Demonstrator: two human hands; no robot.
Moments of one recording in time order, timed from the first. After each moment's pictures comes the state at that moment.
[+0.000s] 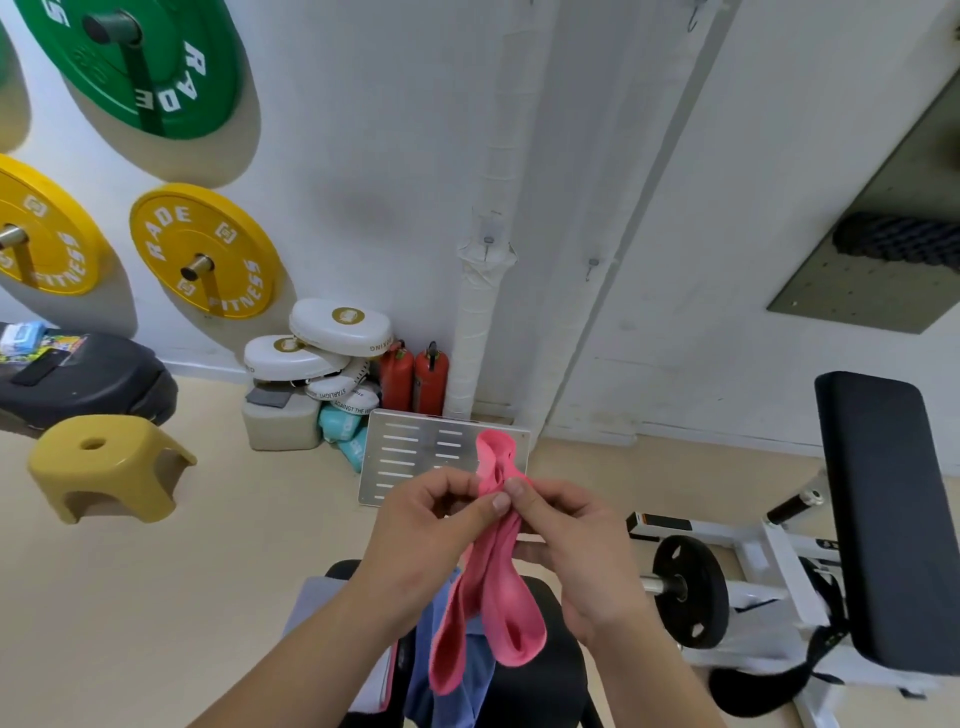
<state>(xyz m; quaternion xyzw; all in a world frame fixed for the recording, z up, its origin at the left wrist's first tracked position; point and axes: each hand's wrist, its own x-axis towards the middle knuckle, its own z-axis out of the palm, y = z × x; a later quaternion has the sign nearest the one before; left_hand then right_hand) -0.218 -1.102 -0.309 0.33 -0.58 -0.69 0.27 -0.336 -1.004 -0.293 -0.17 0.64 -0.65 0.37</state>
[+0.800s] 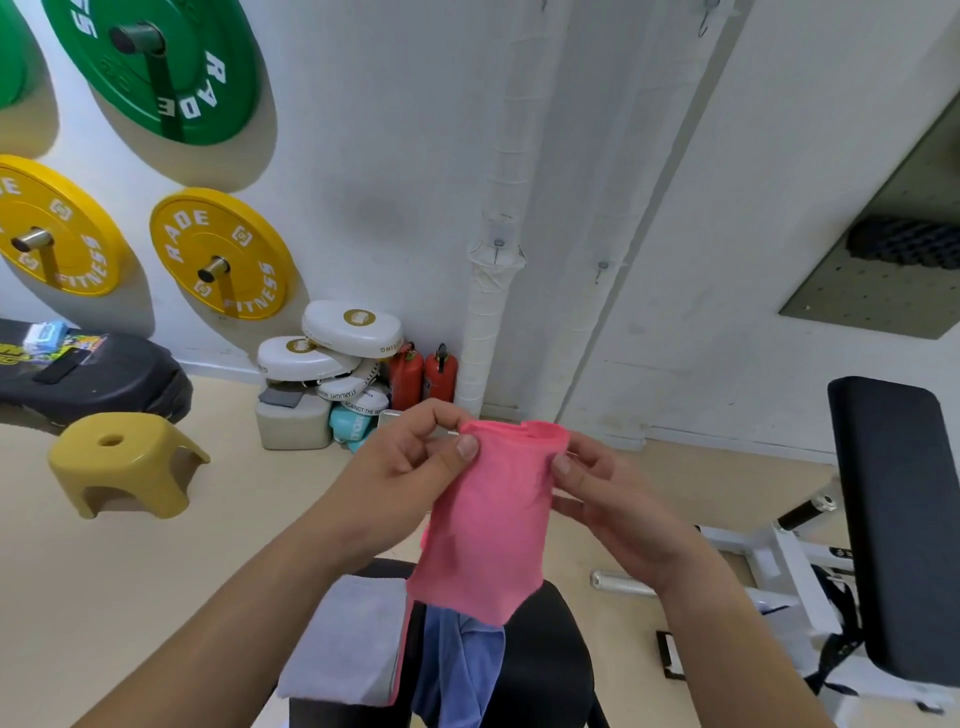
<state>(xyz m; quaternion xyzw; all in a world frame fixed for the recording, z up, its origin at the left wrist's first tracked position) -0.193 -1.143 -0.269 0.20 -0.68 -0.67 0.23 -0.397 -1.004 -0.286 -0.31 0.60 -0.55 0.48</state>
